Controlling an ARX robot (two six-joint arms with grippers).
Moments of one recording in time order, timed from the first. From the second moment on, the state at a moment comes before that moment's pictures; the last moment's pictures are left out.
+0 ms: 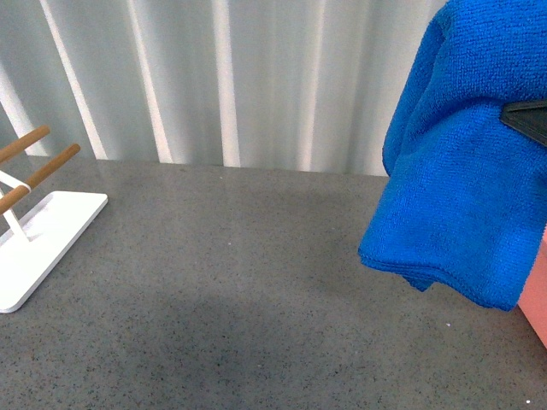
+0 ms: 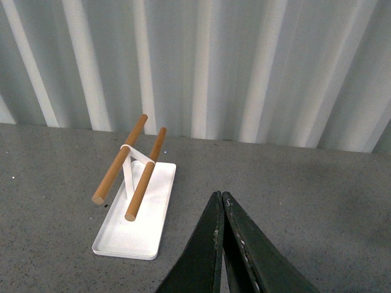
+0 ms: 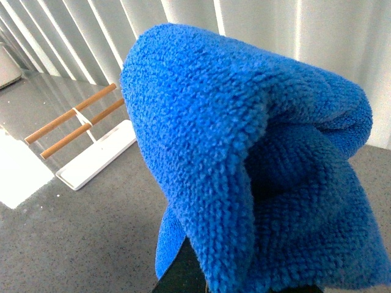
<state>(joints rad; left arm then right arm) 0.15 0.29 0.09 0.20 0.14 0.00 0.05 1.34 0.47 0.68 -0.59 0.11</state>
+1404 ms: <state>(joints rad) 0.00 0.00 0.03 0.00 0.00 0.00 0.25 1.80 0.86 0.32 -0.34 0.07</state>
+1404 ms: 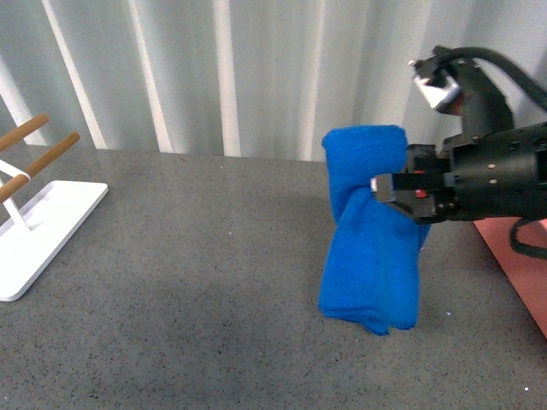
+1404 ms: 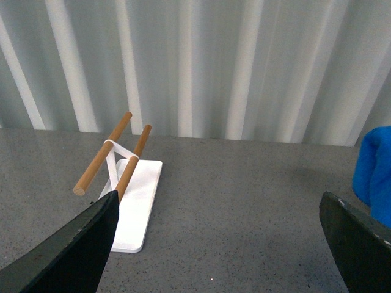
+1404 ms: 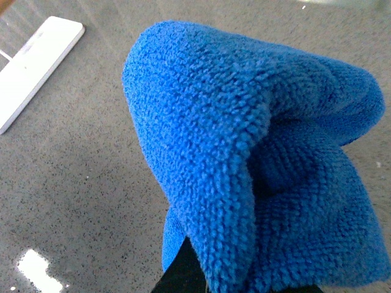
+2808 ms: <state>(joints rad) 0.00 0.00 0.03 0.00 0.00 0.00 0.14 2.32 1.25 0.23 -0.22 -0.18</state>
